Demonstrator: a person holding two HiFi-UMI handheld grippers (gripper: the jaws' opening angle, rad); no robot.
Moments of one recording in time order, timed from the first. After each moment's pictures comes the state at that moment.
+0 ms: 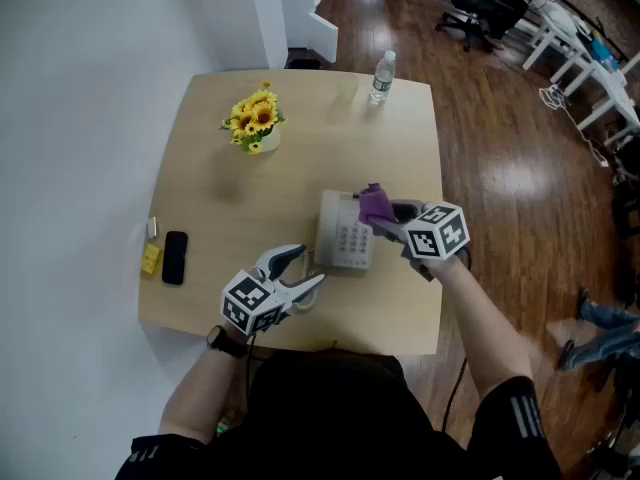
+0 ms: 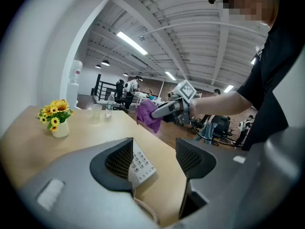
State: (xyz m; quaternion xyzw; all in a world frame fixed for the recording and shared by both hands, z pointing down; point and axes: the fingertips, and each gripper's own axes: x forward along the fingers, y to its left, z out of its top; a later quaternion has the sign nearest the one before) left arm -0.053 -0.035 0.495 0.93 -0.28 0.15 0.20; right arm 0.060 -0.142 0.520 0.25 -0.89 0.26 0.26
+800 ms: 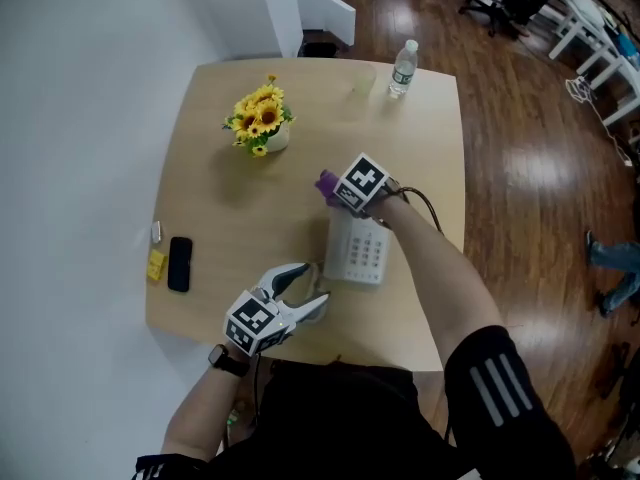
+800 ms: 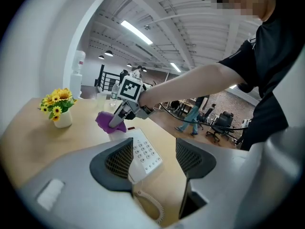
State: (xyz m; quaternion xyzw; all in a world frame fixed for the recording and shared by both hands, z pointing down) left arm -0.055 -0.054 0.537 0.91 -0.28 0.19 0.22; right arm -0.048 -0.254 0.660 0.13 -0.83 0.24 0.48
